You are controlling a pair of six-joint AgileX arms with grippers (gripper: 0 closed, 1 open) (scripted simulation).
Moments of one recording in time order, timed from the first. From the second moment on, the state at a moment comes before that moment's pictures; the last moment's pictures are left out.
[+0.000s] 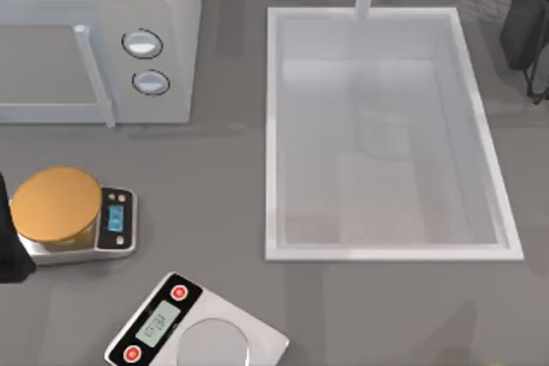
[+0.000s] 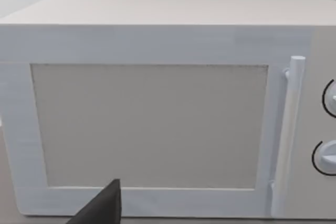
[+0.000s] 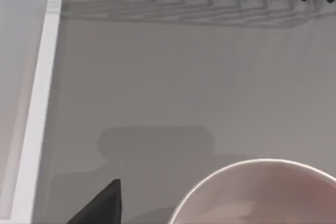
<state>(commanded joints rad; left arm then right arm) 0.00 0.00 0.00 0.00 0.00 0.00 -0.15 0.55 0.40 -0.43 0.00 -0.14</state>
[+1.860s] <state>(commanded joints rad) 0.00 0.00 0.00 0.00 0.00 0.00 -0.36 1.69 0.72 -0.60 0.00 -0.35</state>
